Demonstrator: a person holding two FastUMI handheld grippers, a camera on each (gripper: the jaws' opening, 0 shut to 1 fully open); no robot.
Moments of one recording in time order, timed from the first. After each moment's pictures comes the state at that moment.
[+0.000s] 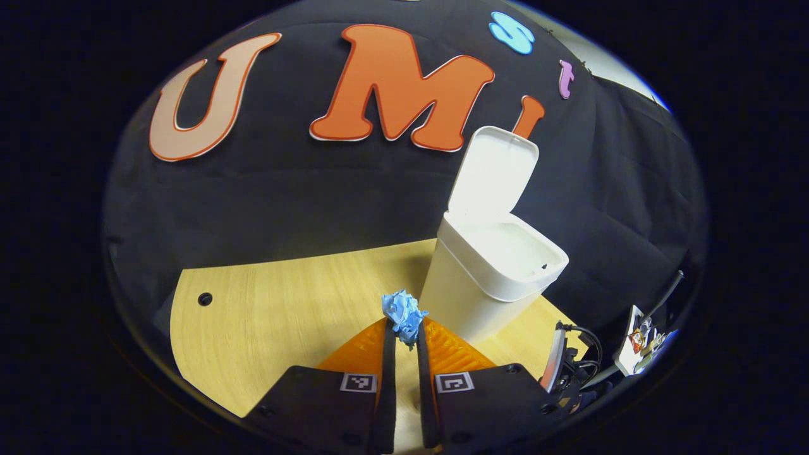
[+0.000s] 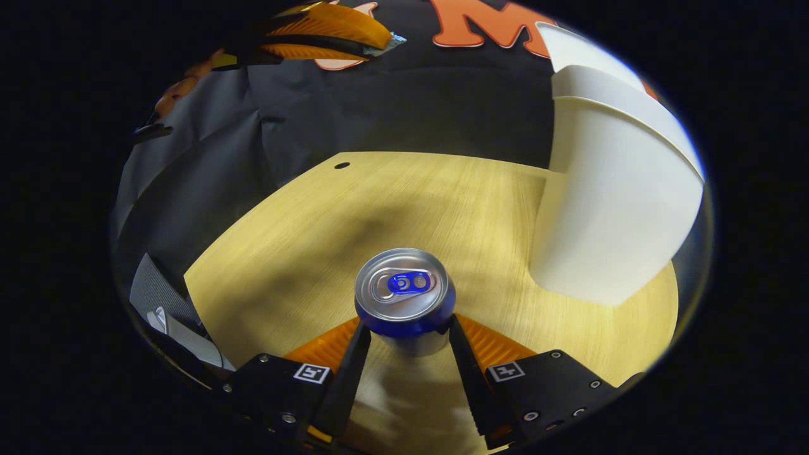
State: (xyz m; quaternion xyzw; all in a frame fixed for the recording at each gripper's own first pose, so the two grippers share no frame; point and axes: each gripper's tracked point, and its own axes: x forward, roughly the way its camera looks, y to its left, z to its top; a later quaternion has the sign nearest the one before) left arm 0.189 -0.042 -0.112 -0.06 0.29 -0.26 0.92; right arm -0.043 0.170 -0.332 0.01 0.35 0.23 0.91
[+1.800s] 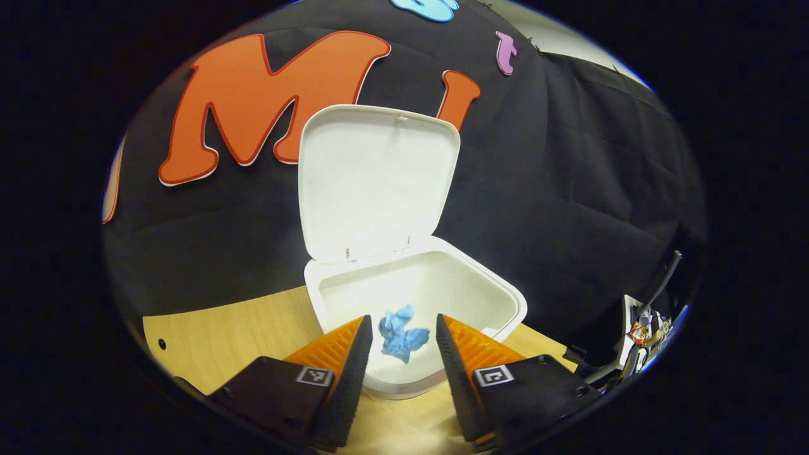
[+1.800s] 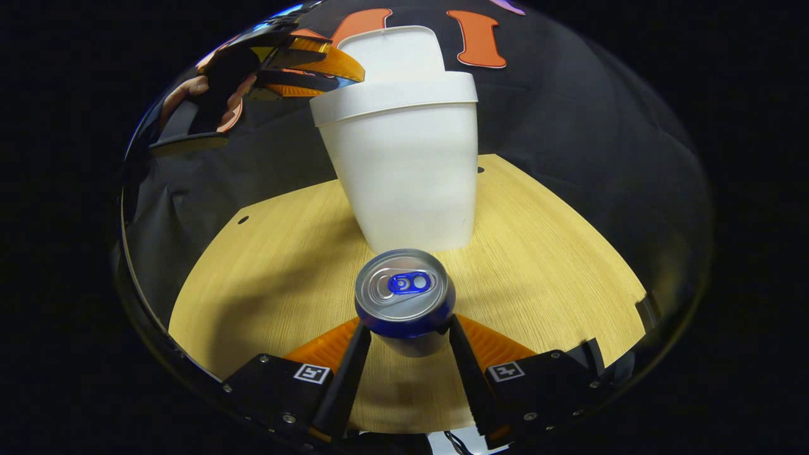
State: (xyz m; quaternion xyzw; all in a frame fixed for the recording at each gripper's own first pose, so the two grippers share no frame) left arm 0.236 -0.248 -0.087 -0.02 0.25 -0.34 0.91; right arm -0.095 0.171 -0.338 0.11 0.33 0.02 0.94
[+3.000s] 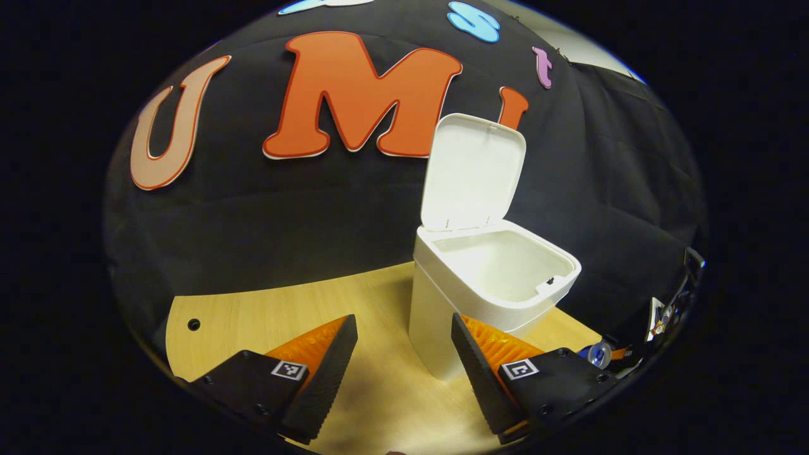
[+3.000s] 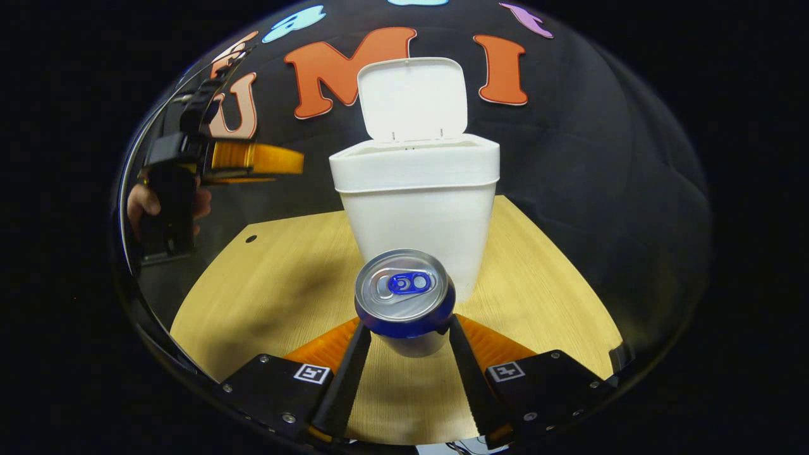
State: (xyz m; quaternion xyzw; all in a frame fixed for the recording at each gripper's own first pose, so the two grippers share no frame) left arm 0.218 -0.103 -0.131 -0.02 0.24 -0.24 0.94; right arm -0.088 0.157 -0.272 0.07 0.28 0.02 0.96
